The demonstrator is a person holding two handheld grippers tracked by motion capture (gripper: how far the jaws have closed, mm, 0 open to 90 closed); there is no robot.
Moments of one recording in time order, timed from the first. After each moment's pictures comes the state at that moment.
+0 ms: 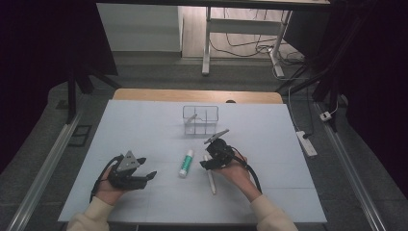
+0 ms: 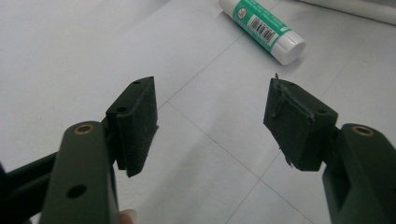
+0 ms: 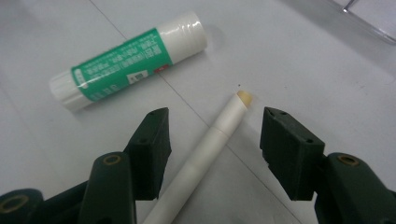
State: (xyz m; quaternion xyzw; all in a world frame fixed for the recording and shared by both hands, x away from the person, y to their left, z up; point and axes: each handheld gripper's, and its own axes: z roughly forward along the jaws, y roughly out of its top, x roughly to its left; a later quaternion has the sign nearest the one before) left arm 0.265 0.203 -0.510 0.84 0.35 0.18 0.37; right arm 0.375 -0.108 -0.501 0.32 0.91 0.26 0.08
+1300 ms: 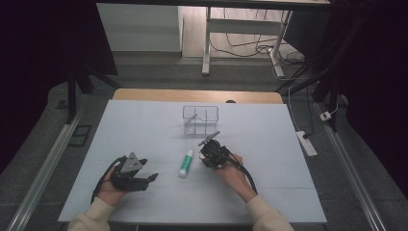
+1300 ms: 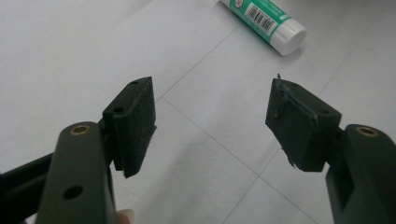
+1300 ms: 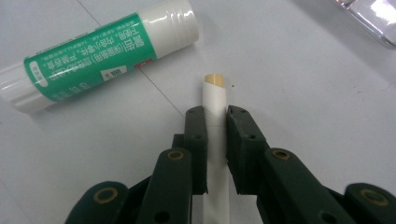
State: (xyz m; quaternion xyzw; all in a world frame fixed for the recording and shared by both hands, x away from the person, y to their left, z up) left arm 0.265 0.198 -0.514 0.85 0.34 0.18 0.36; right arm 0.376 -0.093 -0.509 0.31 0.92 0.22 0.12
